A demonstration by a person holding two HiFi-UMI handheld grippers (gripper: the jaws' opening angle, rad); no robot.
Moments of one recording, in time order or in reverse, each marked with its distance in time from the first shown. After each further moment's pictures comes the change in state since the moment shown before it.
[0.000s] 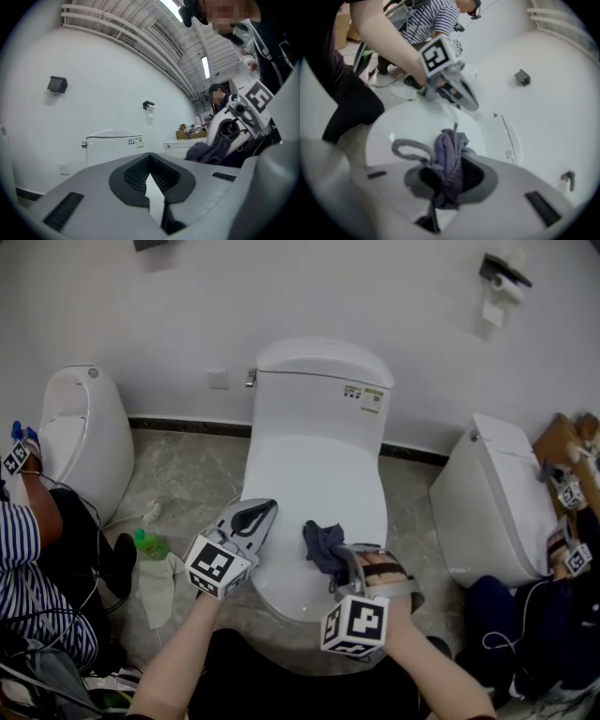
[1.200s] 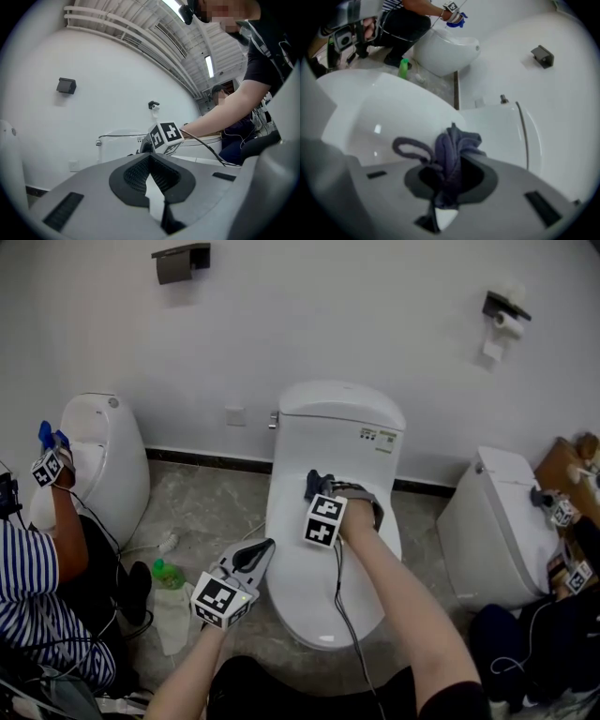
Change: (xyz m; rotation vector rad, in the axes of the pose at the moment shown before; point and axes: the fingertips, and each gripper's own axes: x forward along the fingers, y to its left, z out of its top) left arm -0.050 0.038 -0.005 -0.011 0.010 0.040; right arm 0.219 -0.125 0.031 -0.086 0.176 0.070
